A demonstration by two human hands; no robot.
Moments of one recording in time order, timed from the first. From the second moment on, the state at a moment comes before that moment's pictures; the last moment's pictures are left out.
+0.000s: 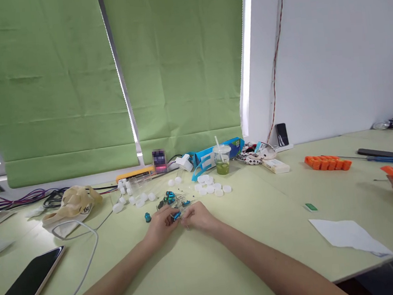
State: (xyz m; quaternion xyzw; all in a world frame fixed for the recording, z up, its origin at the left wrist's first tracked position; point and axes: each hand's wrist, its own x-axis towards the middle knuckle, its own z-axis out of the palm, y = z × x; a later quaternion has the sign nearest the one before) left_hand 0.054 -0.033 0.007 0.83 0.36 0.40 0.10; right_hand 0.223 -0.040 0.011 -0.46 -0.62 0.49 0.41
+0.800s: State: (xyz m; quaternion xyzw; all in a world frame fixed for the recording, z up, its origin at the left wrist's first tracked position) left_hand 0.055 -0.032 0.006 0.83 0.38 0.40 0.11; right_hand 0.229 -0.043 0.020 -0.45 -0.66 0.47 0.37
